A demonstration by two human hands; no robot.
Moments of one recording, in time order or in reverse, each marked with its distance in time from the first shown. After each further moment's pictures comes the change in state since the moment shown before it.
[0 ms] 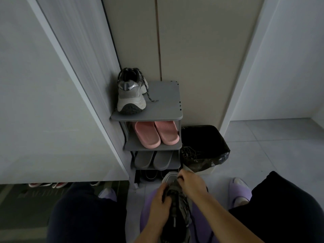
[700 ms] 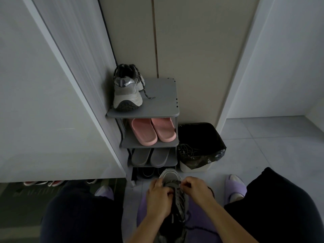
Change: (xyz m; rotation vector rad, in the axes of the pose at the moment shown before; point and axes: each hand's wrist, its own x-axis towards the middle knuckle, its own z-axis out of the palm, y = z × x) left_hand 0.000 0.000 0.000 0.481 0.060 0.292; right_hand -0.023 0.025 -0.004 0.214 -0.019 0.000
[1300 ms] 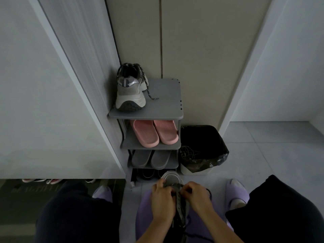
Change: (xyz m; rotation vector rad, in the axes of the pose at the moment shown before) left_hand 0.021 0.009 0.020 0.163 0.144 -0.074; right_hand 0.004 0.000 0.016 0.099 0.050 0.096
